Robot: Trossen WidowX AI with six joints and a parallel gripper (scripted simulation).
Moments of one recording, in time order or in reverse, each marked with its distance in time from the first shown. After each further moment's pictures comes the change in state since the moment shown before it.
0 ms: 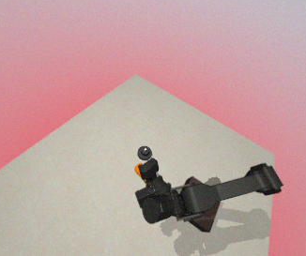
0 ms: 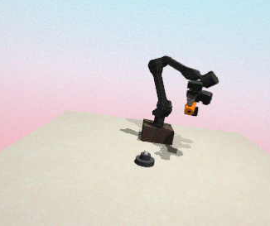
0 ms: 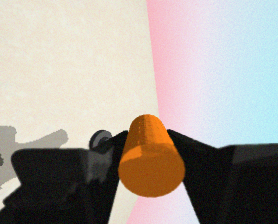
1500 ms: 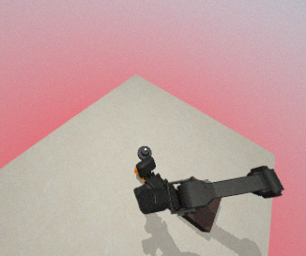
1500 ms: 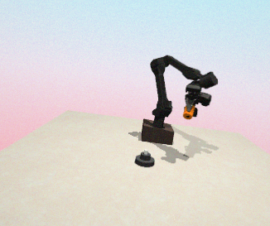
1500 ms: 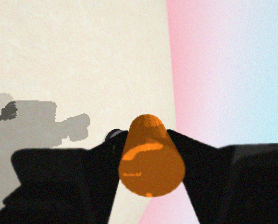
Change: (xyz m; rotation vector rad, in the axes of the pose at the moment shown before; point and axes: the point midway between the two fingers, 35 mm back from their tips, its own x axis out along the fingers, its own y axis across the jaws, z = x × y) arm 0.012 0.013 -0.002 0.005 -0.004 0.145
